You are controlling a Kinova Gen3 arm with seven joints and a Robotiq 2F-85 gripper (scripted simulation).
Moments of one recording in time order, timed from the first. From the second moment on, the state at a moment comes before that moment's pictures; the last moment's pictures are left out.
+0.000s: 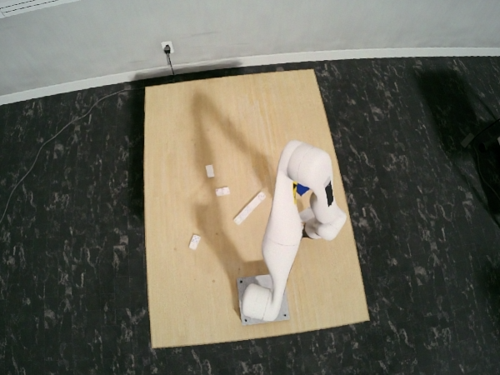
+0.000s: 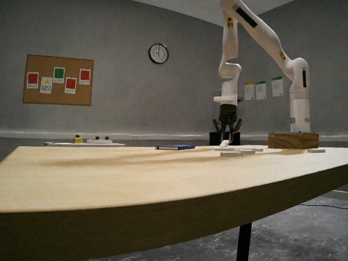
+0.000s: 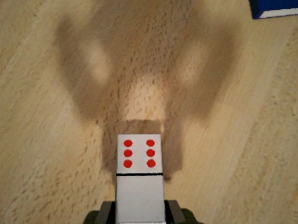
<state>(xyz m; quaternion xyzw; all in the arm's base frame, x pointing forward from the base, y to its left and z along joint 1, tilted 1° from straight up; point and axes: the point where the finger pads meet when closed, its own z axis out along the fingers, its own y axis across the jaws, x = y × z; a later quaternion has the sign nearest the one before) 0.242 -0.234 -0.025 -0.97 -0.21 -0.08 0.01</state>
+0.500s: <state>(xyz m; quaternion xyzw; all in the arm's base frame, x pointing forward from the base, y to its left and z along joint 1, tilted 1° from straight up) 0.238 -0.235 -0.033 -0.97 -0.21 -0.08 0.01</state>
